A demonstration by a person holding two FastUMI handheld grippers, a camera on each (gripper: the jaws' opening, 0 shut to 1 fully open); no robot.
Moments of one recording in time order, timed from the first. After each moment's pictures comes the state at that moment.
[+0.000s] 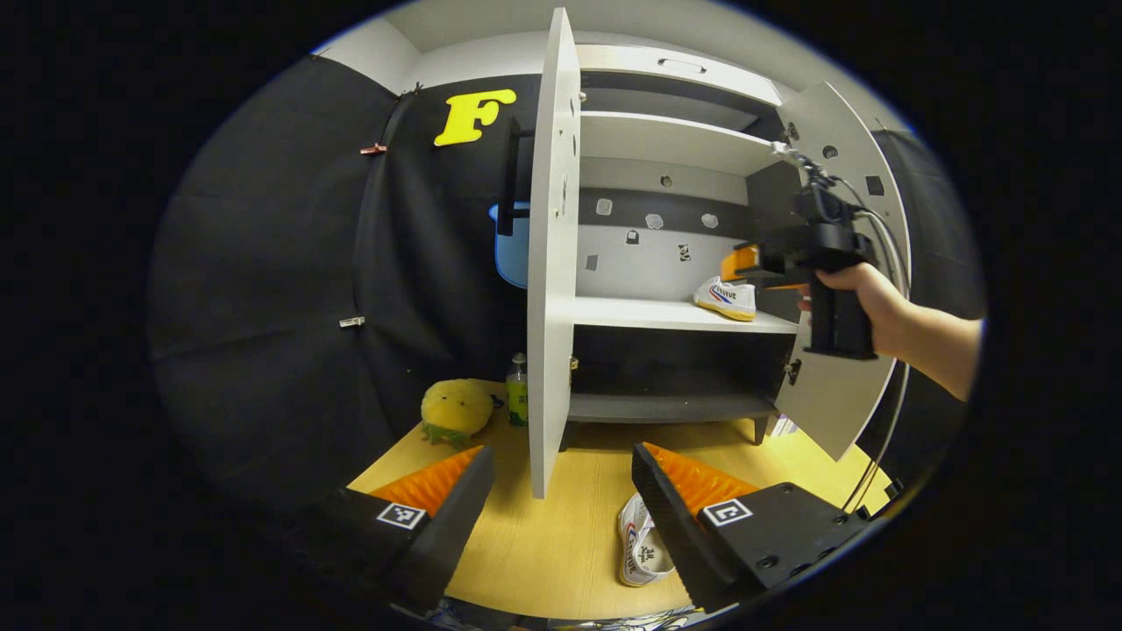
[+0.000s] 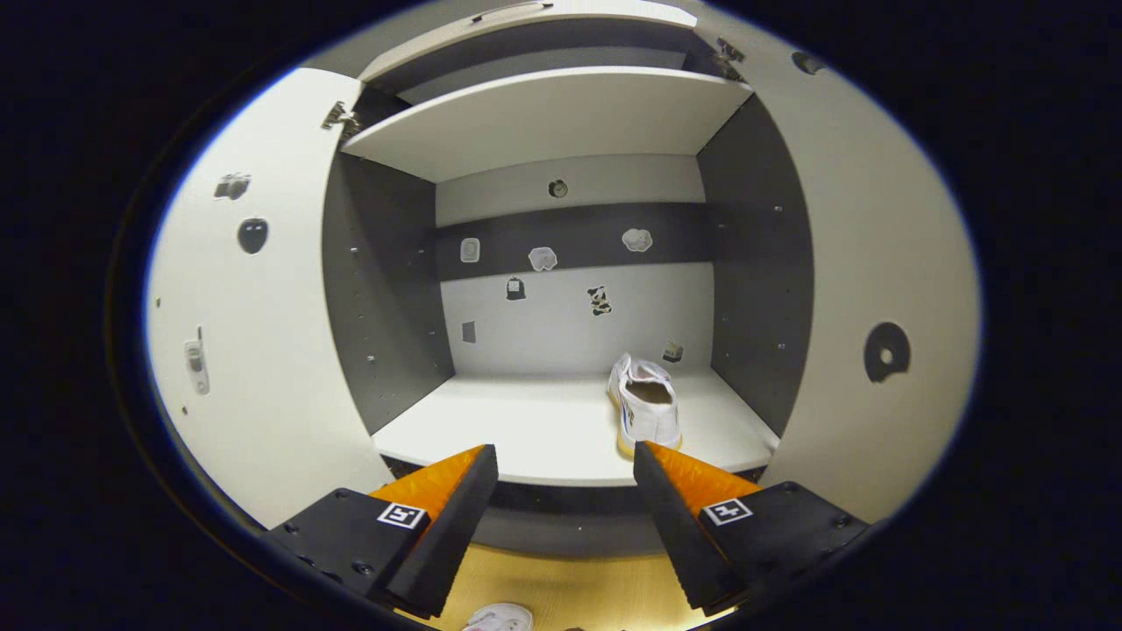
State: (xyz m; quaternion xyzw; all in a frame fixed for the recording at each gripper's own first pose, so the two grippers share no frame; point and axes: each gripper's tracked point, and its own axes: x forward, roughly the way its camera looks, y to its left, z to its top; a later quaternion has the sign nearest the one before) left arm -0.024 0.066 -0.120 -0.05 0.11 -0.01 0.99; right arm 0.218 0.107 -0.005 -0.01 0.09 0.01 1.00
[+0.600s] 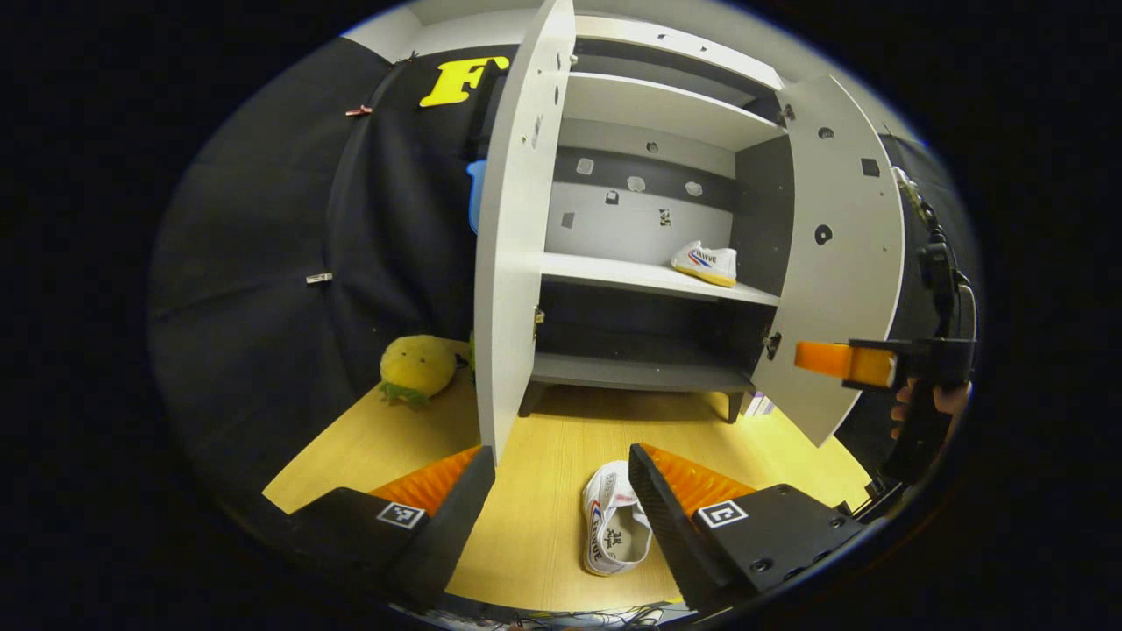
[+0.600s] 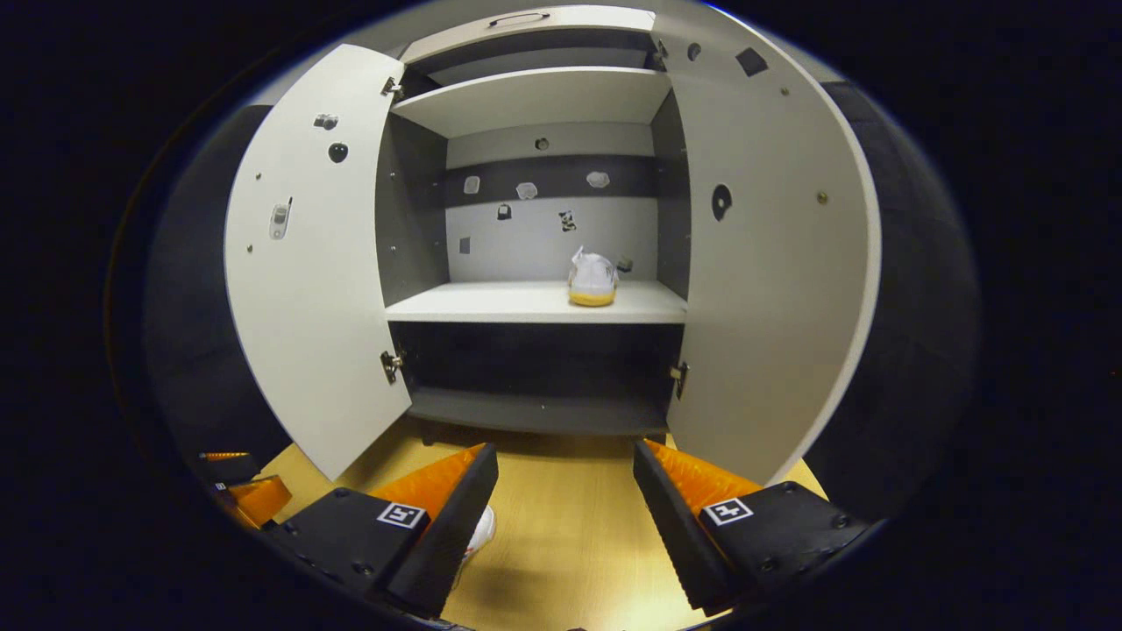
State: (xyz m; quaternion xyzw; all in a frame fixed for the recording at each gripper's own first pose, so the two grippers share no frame) left arm -0.011 0.025 -0.176 -0.07 0.17 -0.05 0.98; right arm 0.047 0.039 -0.117 -0.04 0.17 -0.02 0.98
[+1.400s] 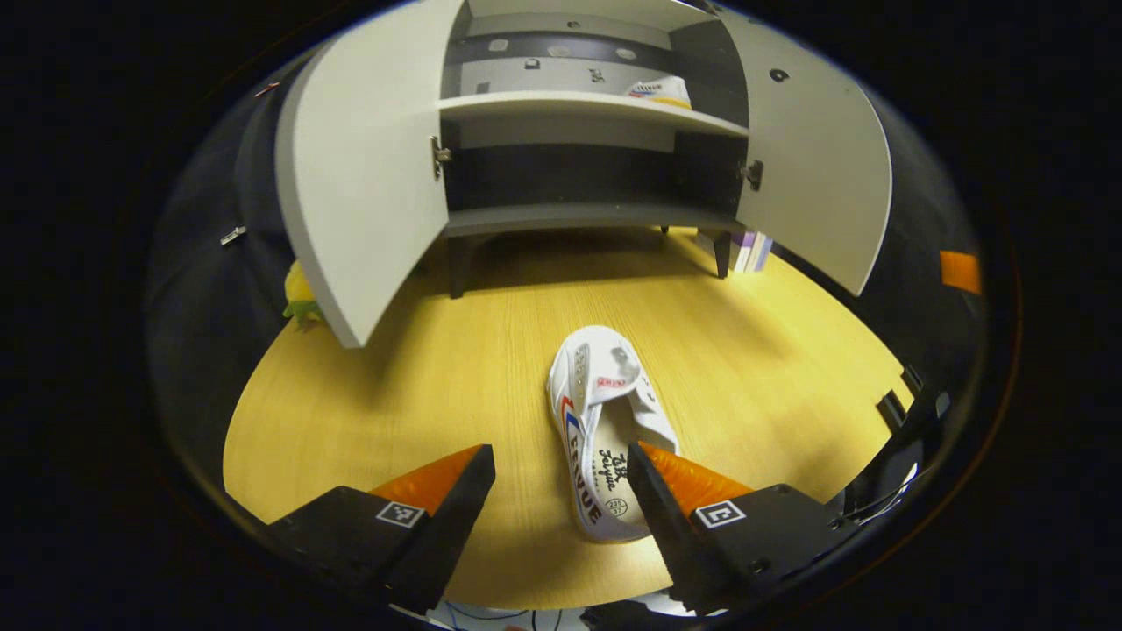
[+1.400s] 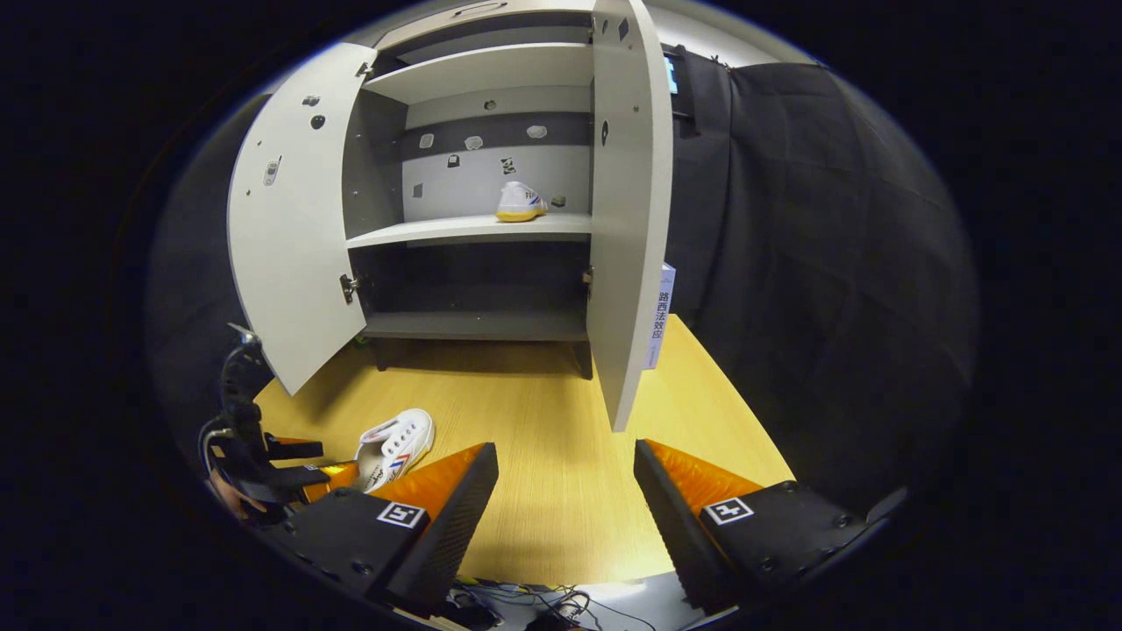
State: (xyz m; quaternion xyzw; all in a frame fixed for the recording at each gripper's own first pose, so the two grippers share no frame) left arm 0.016 -0.040 -0.362 0.03 0.33 -0.15 0.93; right arm -0.059 -0.045 -0.156 -0.05 0.23 -0.09 0.97
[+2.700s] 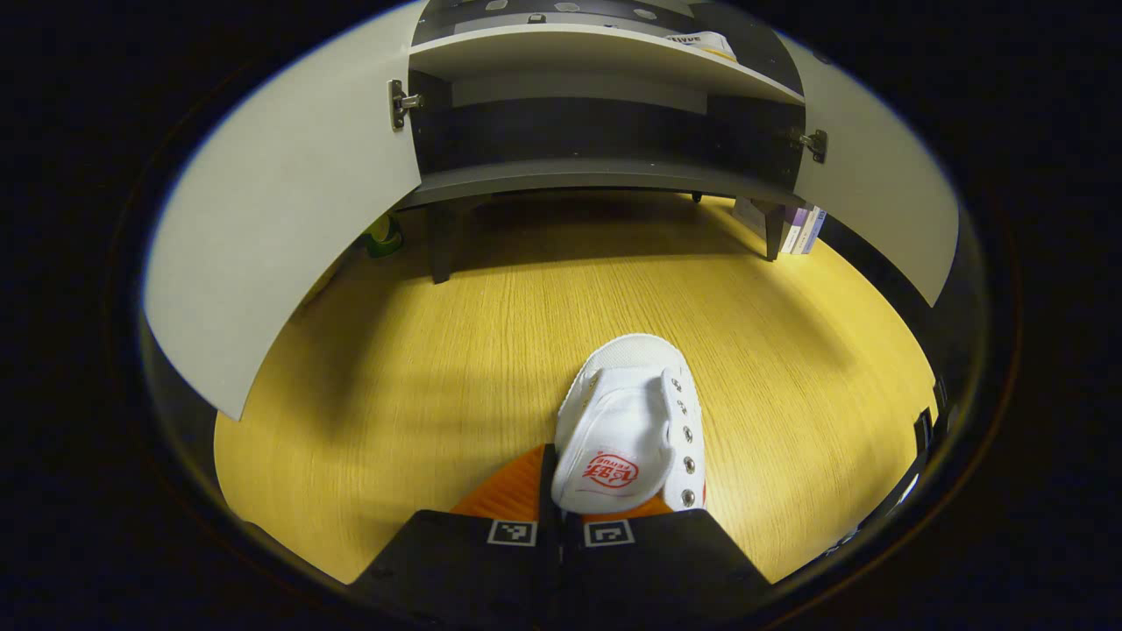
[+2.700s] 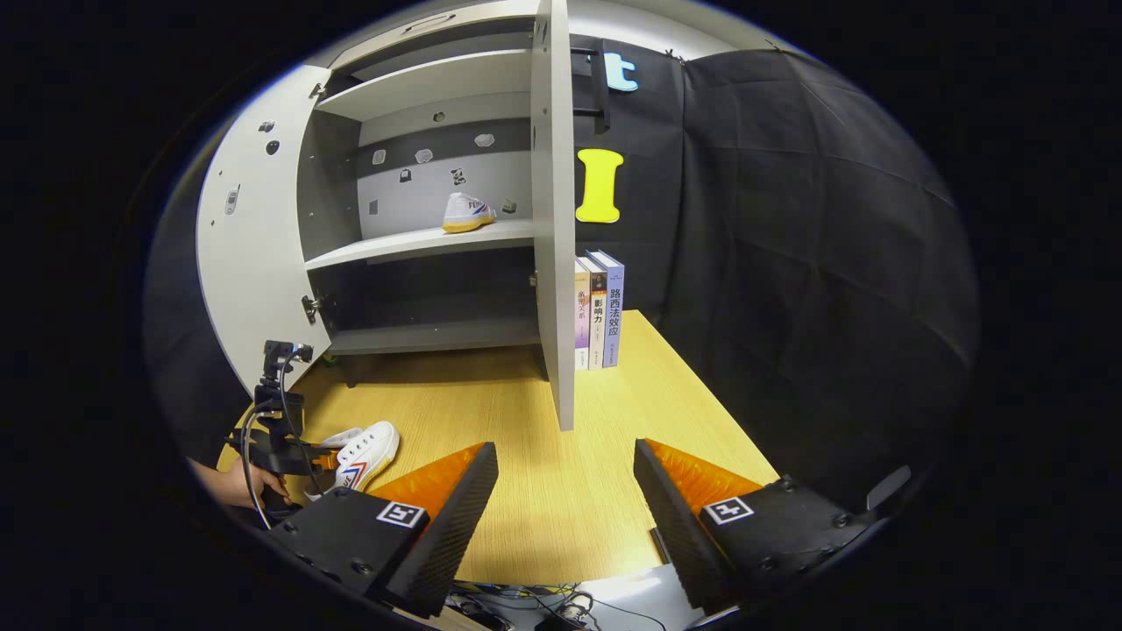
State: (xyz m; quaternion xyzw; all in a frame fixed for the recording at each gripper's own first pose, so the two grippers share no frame) left arm 0.095 -0.048 -0.392 0.02 0.37 -0.11 0.92; right arm -0.064 -0.090 -0.149 -0.03 0.21 -0.13 0.97
